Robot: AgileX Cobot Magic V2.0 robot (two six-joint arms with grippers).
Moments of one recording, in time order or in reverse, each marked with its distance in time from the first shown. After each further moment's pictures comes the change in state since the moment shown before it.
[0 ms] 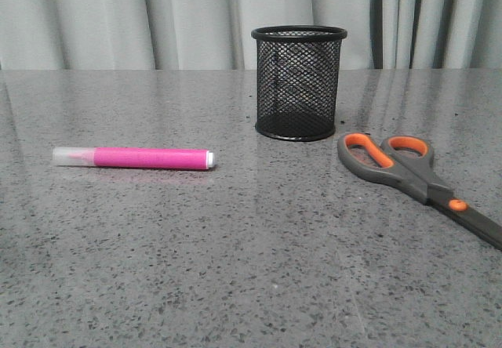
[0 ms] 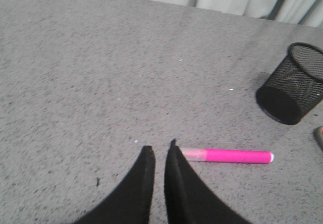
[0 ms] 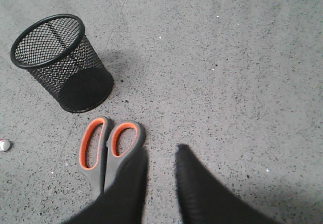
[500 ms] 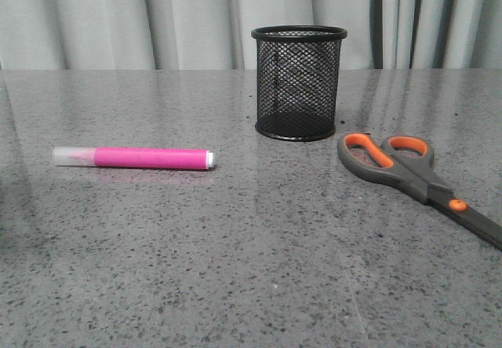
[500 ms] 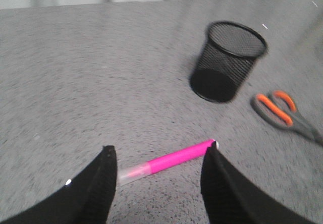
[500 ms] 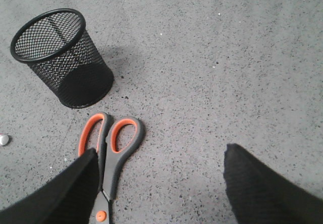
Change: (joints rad) left arm 0.000 0.237 -0.082 -0.465 0.115 0.689; right arm 0.000 0.000 0.000 0.000 0.015 -0.017
